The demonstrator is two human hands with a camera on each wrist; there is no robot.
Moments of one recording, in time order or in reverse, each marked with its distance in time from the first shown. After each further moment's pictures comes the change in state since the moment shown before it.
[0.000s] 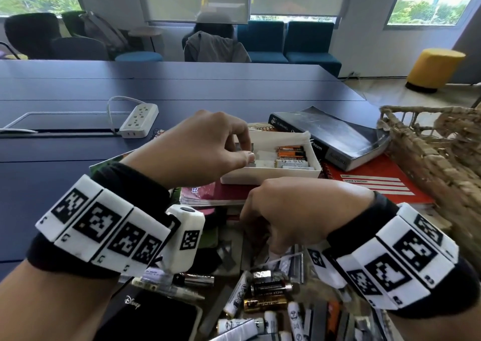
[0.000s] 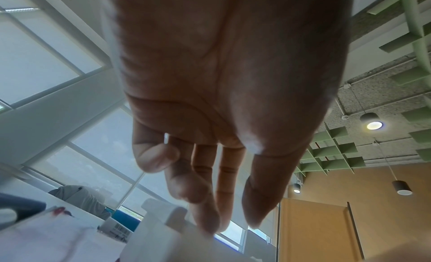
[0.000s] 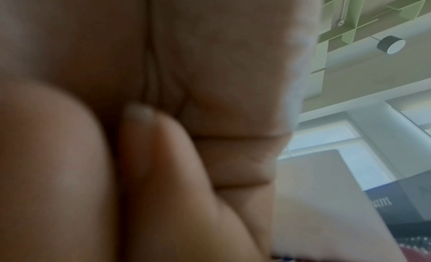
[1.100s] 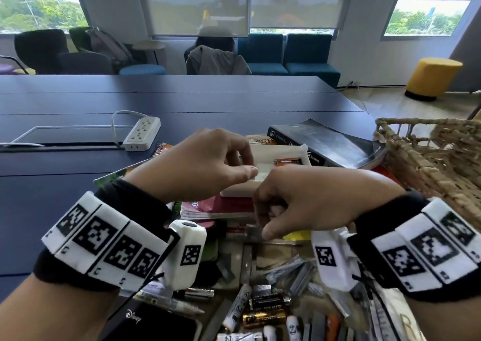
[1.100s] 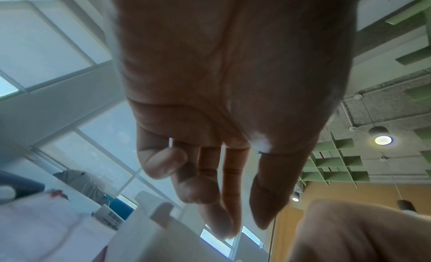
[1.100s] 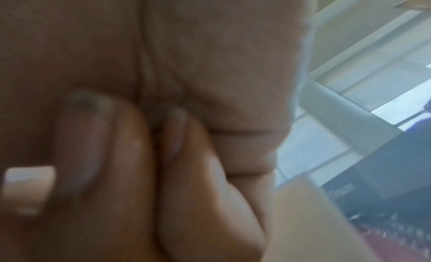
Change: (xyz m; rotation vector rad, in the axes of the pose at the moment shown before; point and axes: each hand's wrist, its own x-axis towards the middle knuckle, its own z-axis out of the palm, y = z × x) left_hand -0.003 0.007 -0.005 -0.097 -0.053 0.007; right_hand -0.017 0.027 -0.020 0.221 0.151 0.000
